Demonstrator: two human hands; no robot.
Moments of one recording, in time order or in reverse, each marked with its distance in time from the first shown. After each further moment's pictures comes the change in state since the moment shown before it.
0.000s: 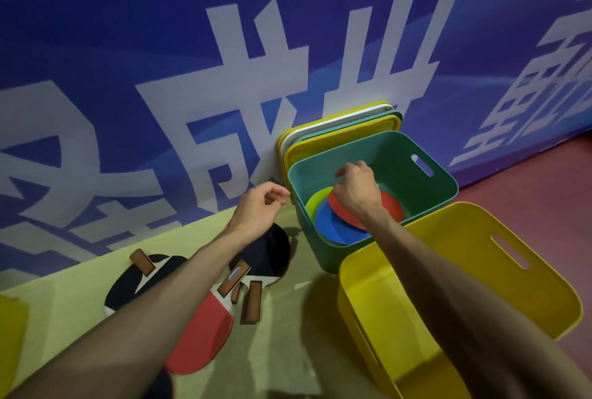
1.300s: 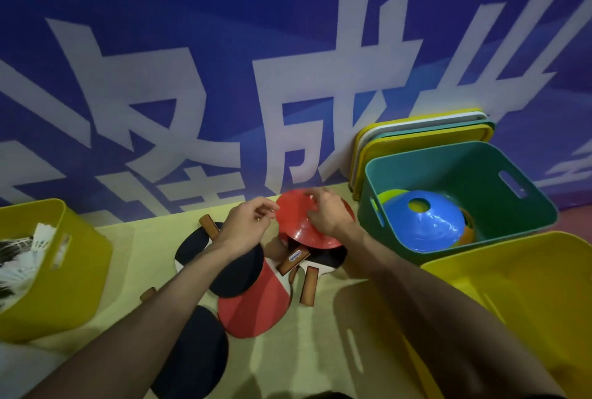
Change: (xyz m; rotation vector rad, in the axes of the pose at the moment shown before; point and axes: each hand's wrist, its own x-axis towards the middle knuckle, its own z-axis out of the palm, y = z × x) left_hand -0.065 -0.103 -0.095 0.039 0.111 -0.162; right_hand -0.040 -0.111 0.130 0.034 -0.423 -0.282
